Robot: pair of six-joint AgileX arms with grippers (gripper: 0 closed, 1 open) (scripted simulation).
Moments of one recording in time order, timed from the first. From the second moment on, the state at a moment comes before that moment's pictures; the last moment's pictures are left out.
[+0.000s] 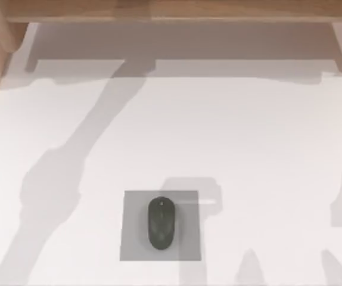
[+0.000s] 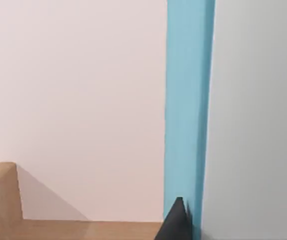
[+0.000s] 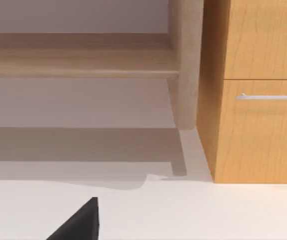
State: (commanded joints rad) left arm -0.53 2.03 2.38 -0.16 -0.57 0.14; right arm 0.00 0.00 0.00 0.00 0.00 0.00
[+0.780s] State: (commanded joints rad) left arm 0.42 1.82 1.59 0.18 -0.13 0.98; right arm 0.00 0.00 0.00 0.00 0.00 0.00
